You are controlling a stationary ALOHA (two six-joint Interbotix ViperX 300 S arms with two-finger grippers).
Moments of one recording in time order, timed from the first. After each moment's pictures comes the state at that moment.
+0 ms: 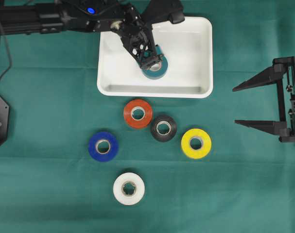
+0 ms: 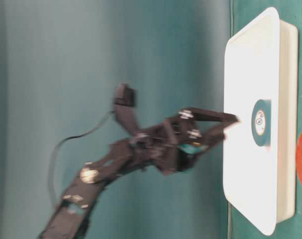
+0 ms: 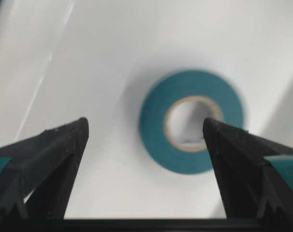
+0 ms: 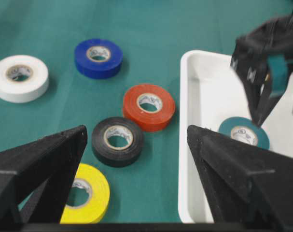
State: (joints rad) left arm 0.39 0.27 0.13 0.01 0.67 -0.04; right arm 0.00 -0.82 1.13 -0.02 -0.03 0.02
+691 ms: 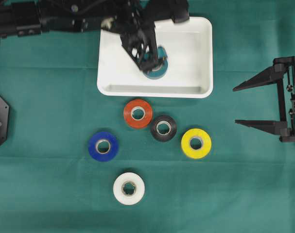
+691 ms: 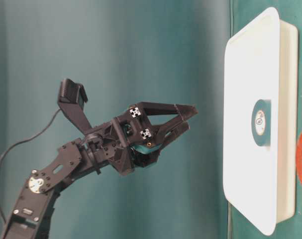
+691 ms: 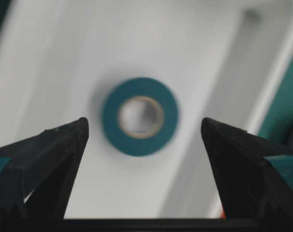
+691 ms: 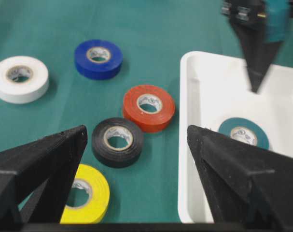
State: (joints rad) left arm 0.30 0.16 0.10 0.02 0.73 -0.02; right arm 0.00 -0.82 1.13 -0.02 -0.03 0.02
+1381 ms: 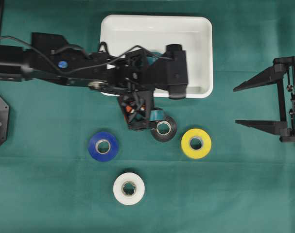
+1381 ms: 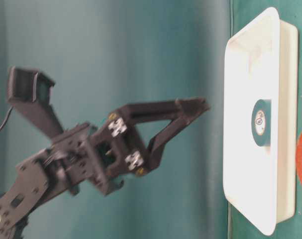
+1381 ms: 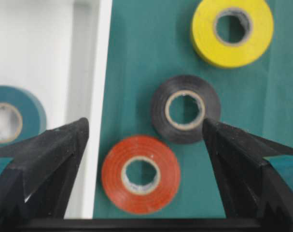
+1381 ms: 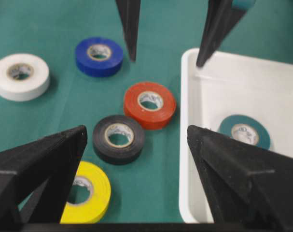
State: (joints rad) left arm 0.06 0.06 0.20 0.02 0.68 -0.01; right arm 0.00 -0.82 1.13 -0.02 -0.01 0.02
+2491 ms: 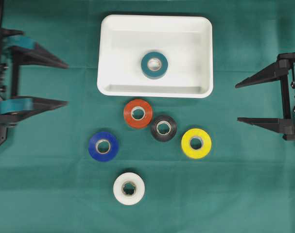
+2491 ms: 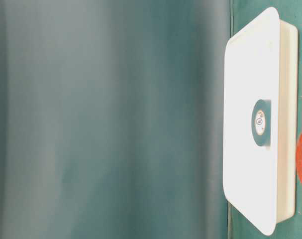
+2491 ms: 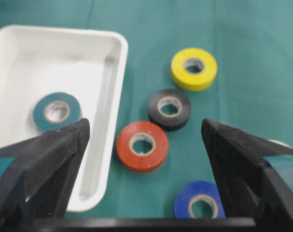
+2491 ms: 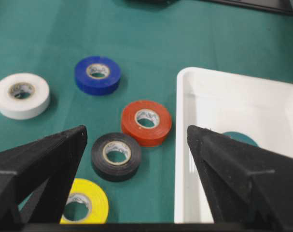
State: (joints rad) left arm 0.06 -0.87 0.84 0.02 0.41 -0.01; right arm 0.00 -0.85 1.09 -0.02 0.01 0.02
